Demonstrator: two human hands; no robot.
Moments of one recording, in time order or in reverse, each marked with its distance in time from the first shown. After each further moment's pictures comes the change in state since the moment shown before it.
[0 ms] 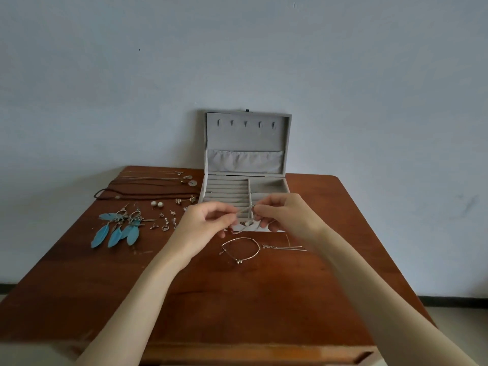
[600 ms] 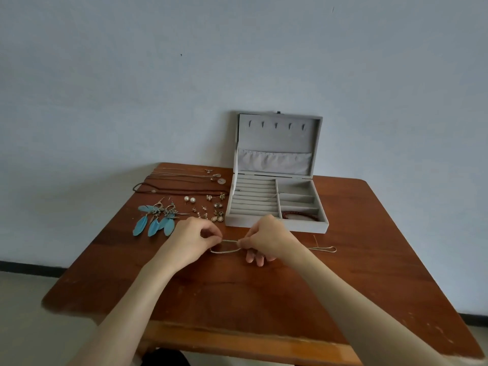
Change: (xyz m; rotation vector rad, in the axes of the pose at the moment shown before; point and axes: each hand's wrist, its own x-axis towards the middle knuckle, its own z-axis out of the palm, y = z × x) left_hand -0.022 -0.033 -0.059 0.694 0.005 -0.061; right_hand 0.010 0.000 0.082 -0.465 -0.216 0.234
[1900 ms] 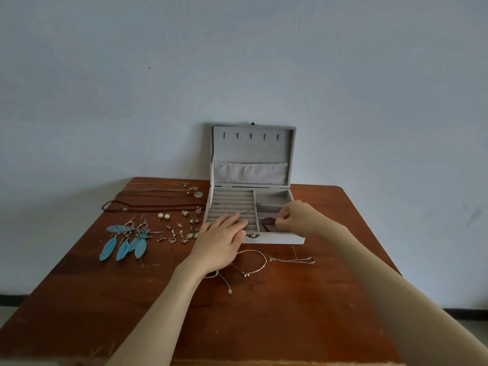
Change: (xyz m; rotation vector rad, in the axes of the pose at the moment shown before) left_hand 0.052 0.046 0.056 0.271 -0.118 0.226; right_hand 0.032 0.068 -0.098 -0.301 0.248 -0.079
